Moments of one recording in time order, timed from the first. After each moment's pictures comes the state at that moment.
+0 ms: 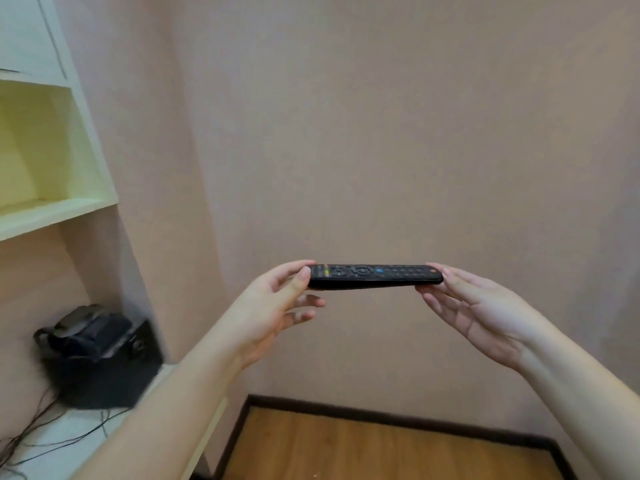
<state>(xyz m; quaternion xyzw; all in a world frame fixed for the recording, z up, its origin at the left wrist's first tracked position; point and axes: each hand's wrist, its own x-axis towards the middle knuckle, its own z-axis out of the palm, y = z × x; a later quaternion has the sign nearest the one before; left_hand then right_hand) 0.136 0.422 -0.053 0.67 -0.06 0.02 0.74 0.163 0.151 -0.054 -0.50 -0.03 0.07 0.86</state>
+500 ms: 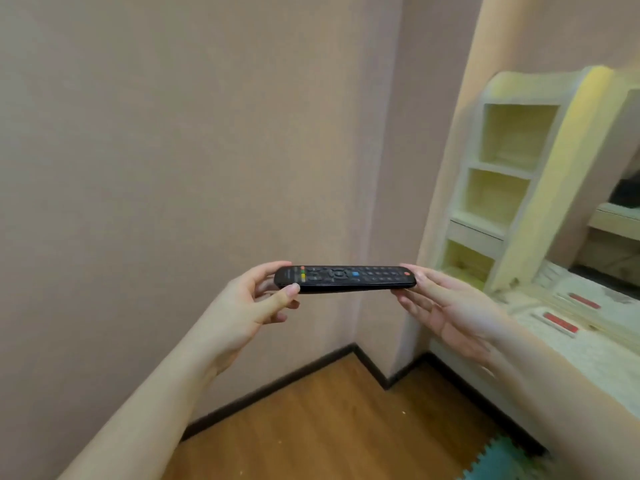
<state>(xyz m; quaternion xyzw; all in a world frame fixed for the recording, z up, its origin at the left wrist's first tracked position) 0.207 0.248 -0.099 0.68 -0.29 -0.18 0.65 0.062 0.012 -0.091 -0.54 0.16 -0.19 0.81</state>
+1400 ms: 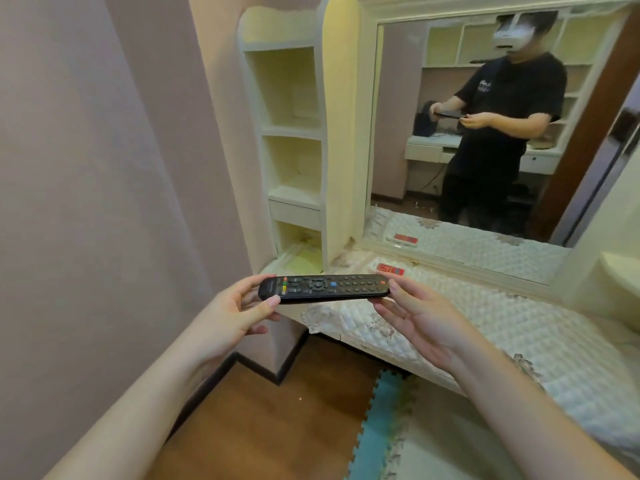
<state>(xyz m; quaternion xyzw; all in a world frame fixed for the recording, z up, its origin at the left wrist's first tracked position) 0.160 -0.165 -0.148 0.65 -0.41 -0.38 0.52 -0.080 -0.295 -0.157 -0.41 0.31 -0.36 0.78</state>
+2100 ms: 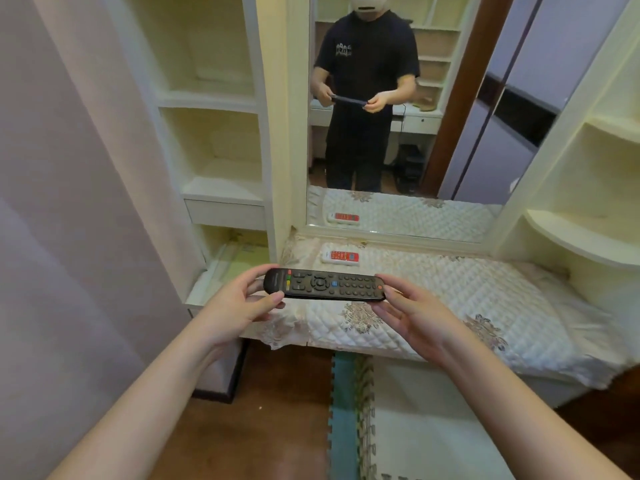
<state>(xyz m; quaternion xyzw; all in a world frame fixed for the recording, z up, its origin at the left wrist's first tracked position) 0.282 -0.358 -0.218 0.55 -0.51 -0.51 0.43 0.002 -0.383 -0.221 -0.32 0.44 -0.46 0.70</state>
